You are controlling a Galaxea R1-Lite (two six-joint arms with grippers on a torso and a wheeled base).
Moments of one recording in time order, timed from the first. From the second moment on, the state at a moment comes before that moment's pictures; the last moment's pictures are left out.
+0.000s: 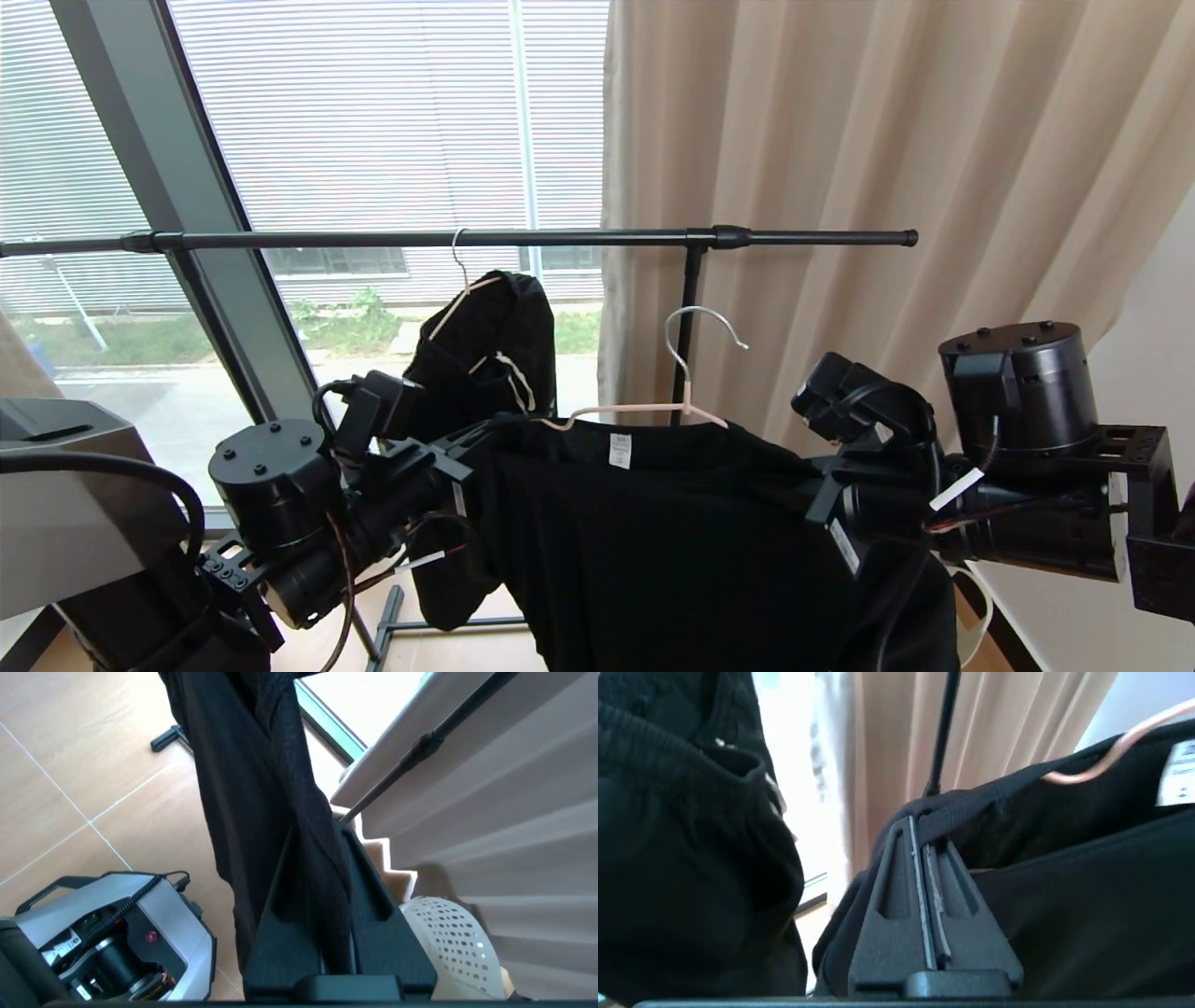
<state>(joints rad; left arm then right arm) -0.42 1.99 -0.36 -1.57 -0.14 -0.01 0.56 1.60 -0.73 -0.30 0.14 -0.24</state>
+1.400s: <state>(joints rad) -0.47 1.59 -0.61 -0.94 -0.15 0.18 0.43 1.59 -0.62 -0.49 0.52 -0.21</state>
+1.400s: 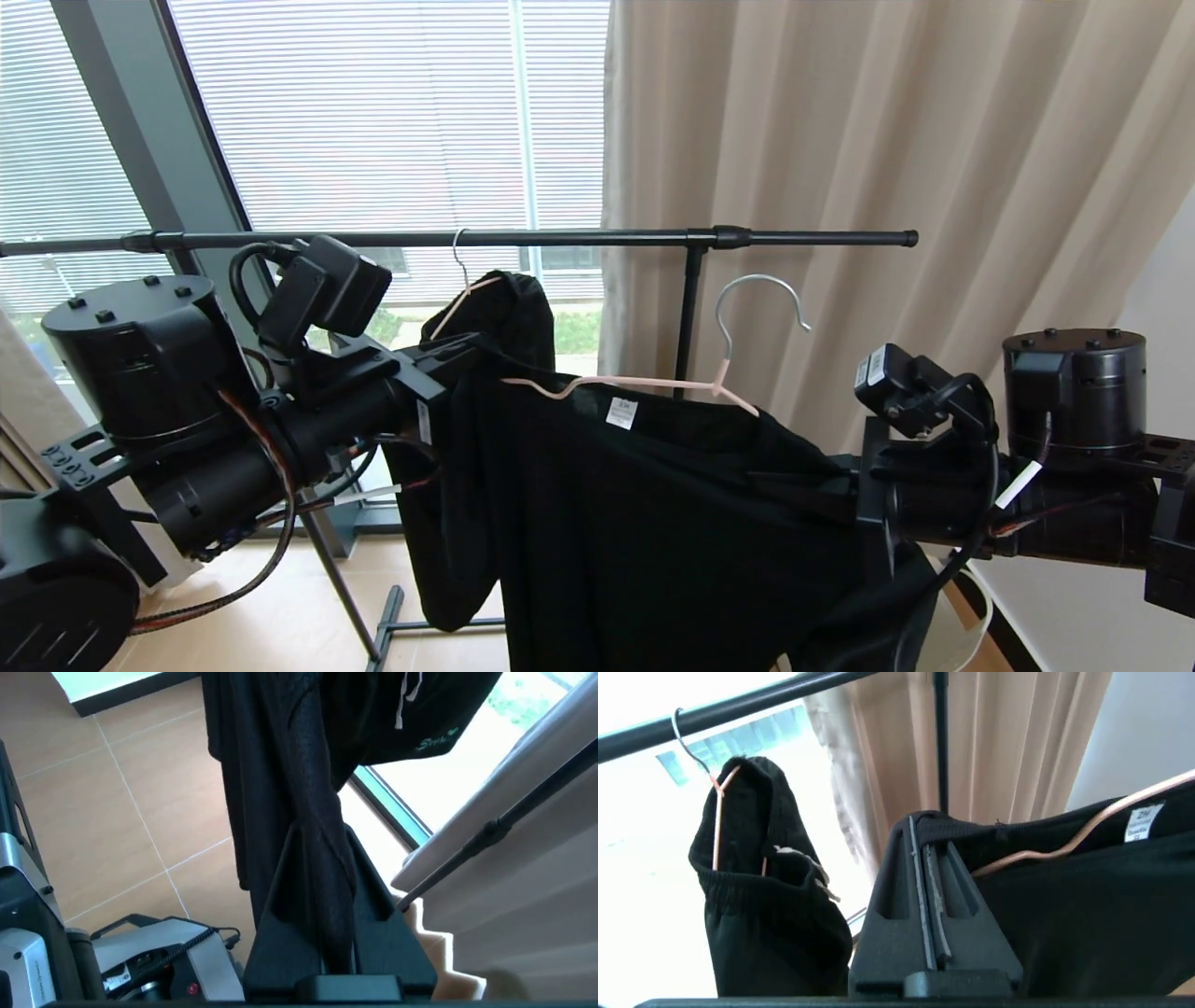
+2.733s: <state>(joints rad) -0.77 1.53 -0.60 -0.91 -0.15 0.14 0.48 1.76 -0.59 -0.77 0.52 -0.10</state>
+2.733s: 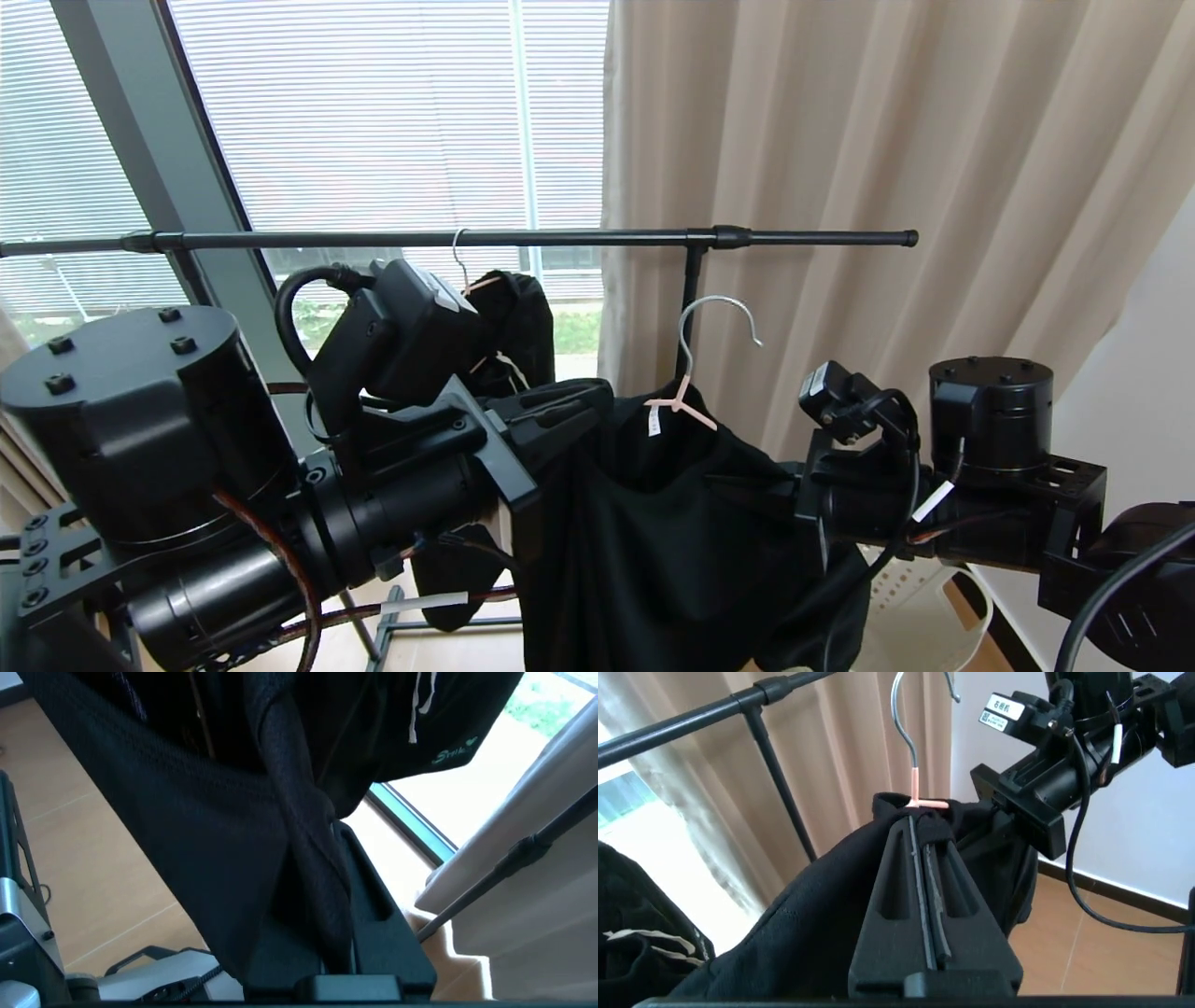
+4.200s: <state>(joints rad) -0.60 1.37 -0.63 -0.54 -0.29 0.24 0.45 1.76 -0.57 -0.77 0.53 -0.12</state>
